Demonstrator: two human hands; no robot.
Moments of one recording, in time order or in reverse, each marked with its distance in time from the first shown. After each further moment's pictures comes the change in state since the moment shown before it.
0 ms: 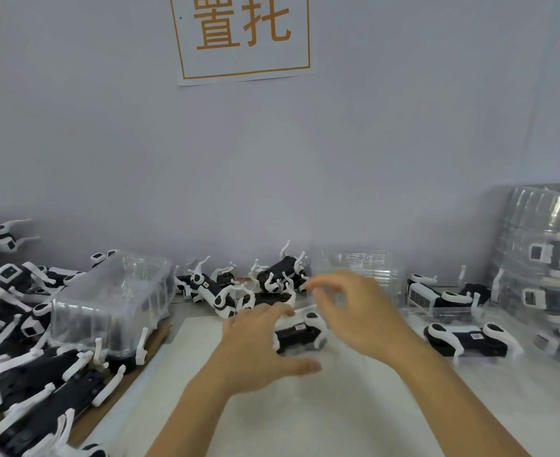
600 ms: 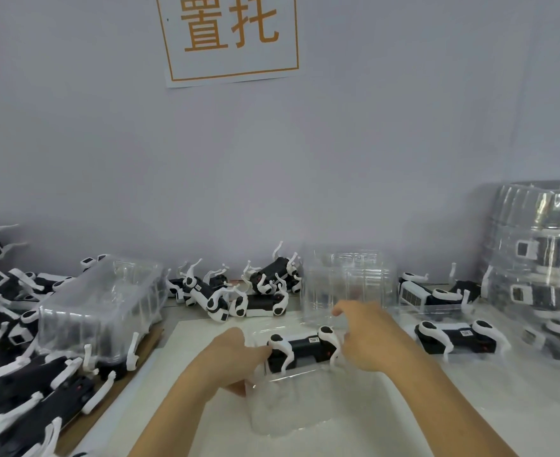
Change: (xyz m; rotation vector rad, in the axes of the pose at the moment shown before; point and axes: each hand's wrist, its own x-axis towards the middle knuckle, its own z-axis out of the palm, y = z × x) left_hand 0.001 -0.008 -0.006 -0.439 -0.187 -0.573; right_hand -0.014 0.024 -0.005 -0.406 -0.297 0.404
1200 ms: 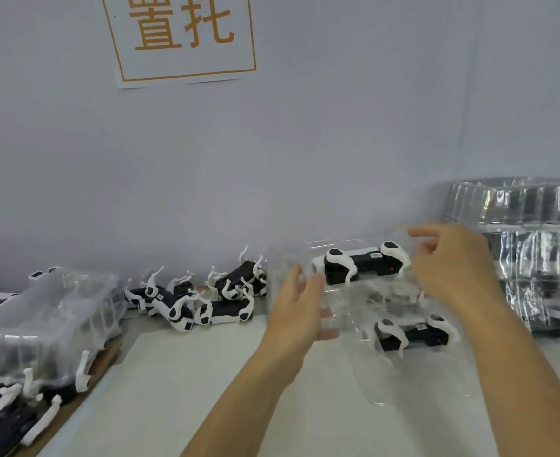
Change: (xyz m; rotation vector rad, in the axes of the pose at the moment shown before) left_hand -0.030 0.115 0.089 -0.775 -0.080 0.418; right_hand -0.026 0.071 -0.107 0.327 0.718 0.194
